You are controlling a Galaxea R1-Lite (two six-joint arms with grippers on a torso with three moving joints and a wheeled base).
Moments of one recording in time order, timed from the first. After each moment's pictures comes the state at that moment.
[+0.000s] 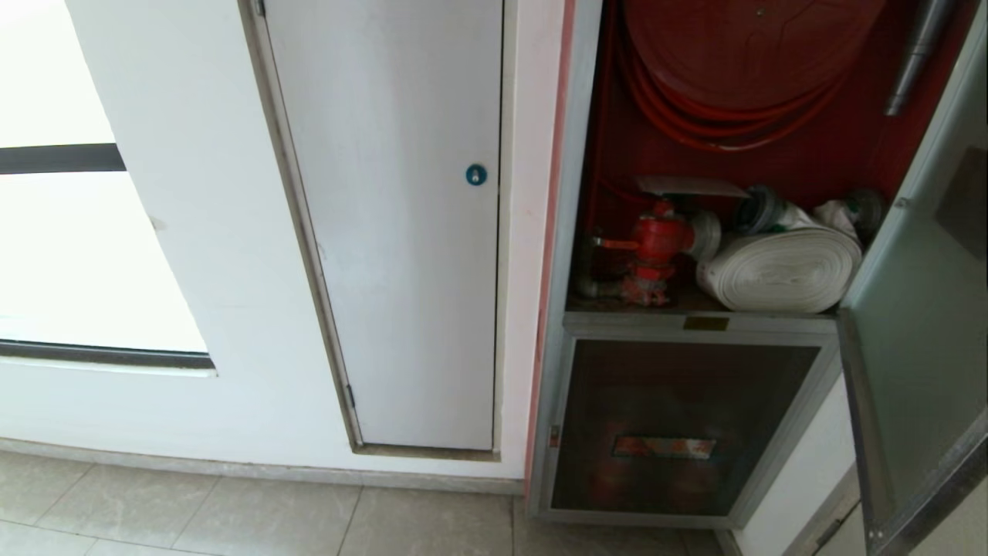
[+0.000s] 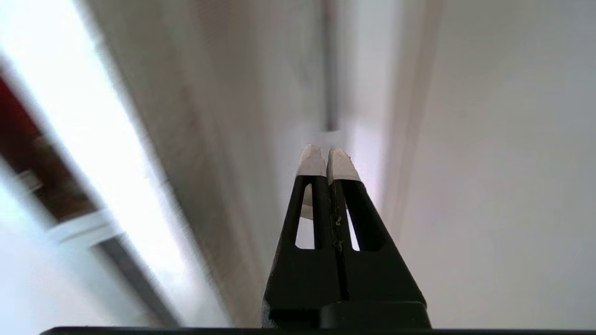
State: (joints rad) left arm 0.00 0.00 0.00 -0.01 -0.03 0.04; right arm -0.40 0.98 -0.57 -0.45 -0.12 0.09
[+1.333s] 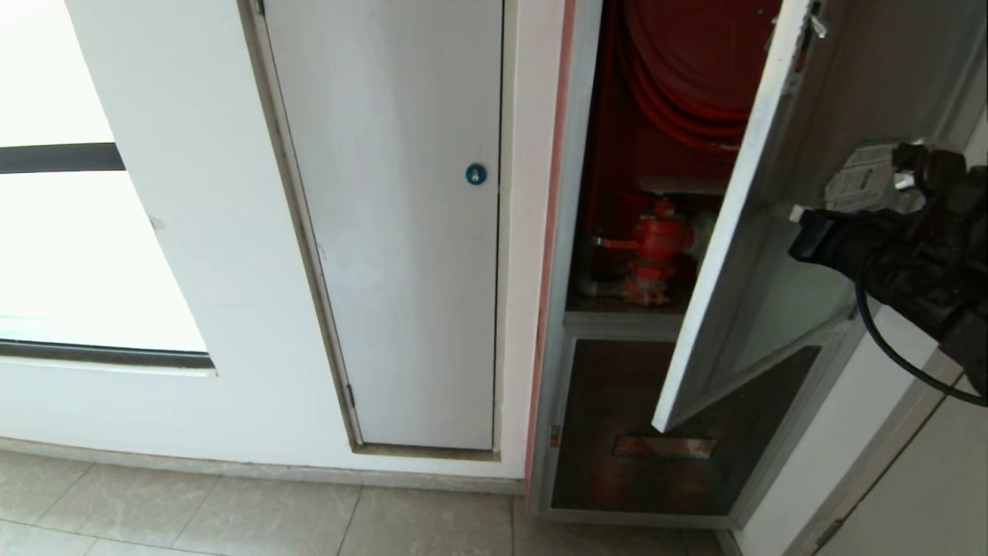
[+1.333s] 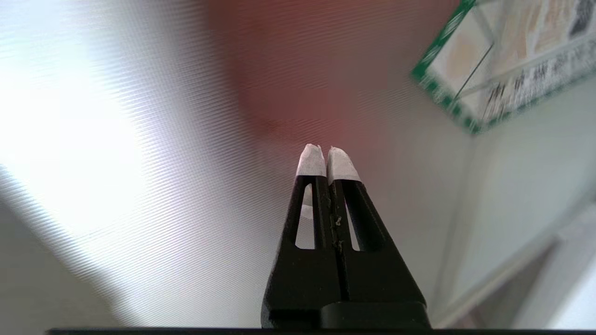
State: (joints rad) left arm 0.00 0.00 0.00 -0.01 -0.03 0.04; right arm -0.05 1.71 -0.91 -0.90 0.00 0.13
